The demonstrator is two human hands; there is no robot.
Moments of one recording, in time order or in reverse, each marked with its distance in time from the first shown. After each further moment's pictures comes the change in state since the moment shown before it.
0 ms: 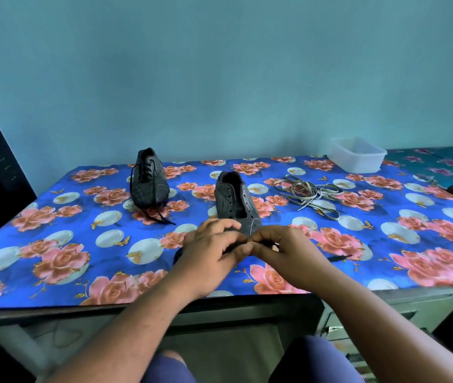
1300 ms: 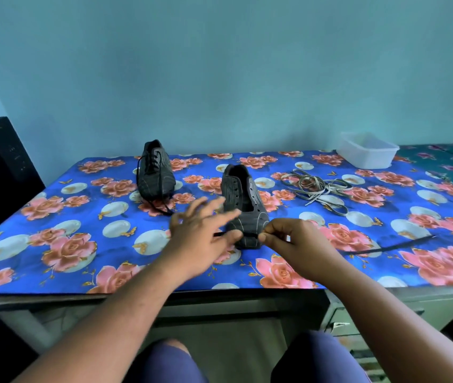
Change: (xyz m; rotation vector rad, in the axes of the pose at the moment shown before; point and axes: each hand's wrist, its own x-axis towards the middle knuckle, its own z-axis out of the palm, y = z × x) left_hand 0.003 -0.015 -0.023 0.219 -0.009 -0.131; right_hand 0.002 0.006 -0.004 -0.089 0.022 0.099
